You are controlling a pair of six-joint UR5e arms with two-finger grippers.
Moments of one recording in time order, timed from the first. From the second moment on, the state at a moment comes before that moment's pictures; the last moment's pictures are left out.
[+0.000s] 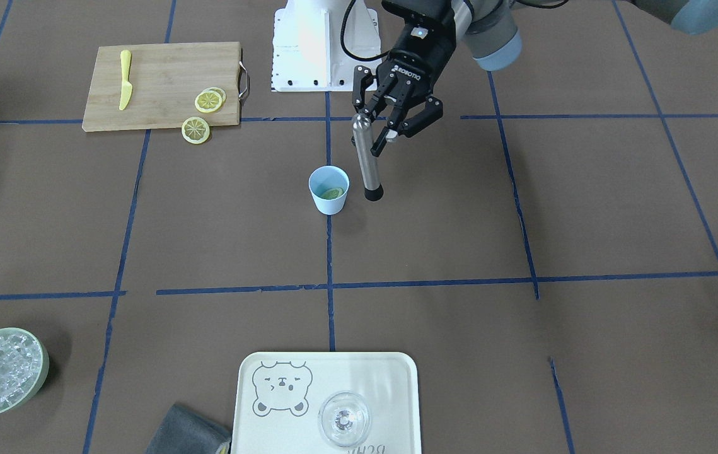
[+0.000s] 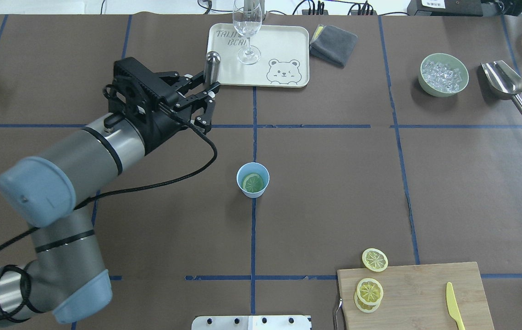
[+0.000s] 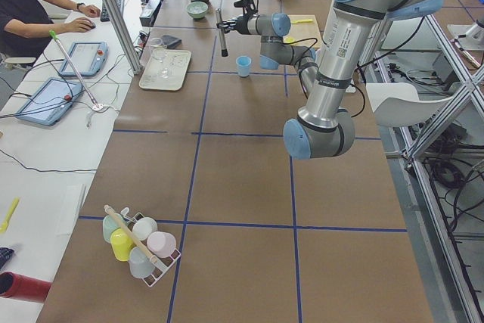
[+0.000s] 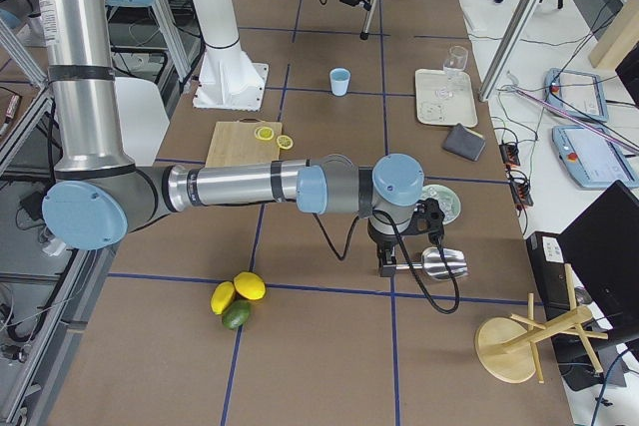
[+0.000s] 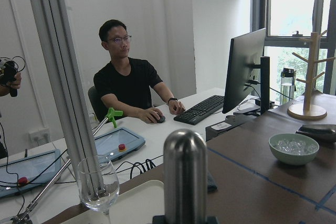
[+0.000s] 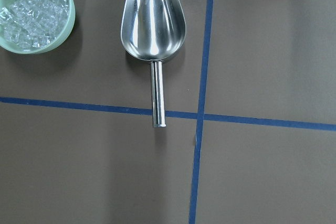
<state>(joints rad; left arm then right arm) -0.49 -1.98 -1.96 -2.44 -1.21 -0.44 1.61 -1.50 1.63 -1.66 2.41 -0.06</state>
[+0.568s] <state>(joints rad) -0.70 -1.90 -2.16 -1.91 -1.74 -0.59 1.61 -1.49 1.64 -1.66 2.41 -0.06</state>
